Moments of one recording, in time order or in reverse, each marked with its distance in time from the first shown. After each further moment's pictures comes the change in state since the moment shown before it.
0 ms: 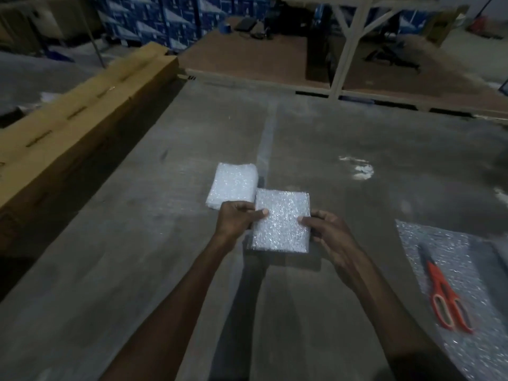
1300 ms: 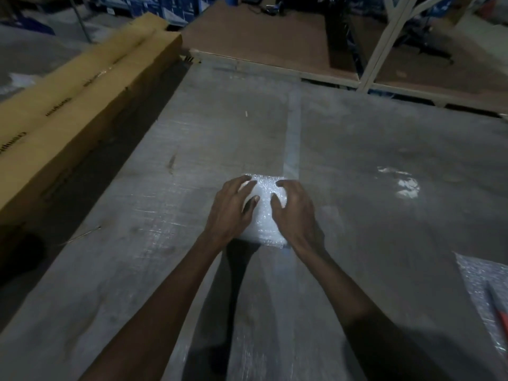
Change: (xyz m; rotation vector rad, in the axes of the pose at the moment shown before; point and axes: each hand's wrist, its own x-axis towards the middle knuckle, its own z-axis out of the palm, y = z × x) left_hand 0.150 -0.006 -0.098 0.950 0.075 0.744; right_hand 0.136 -0.009 0.170 -0.866 0.294 -0.630
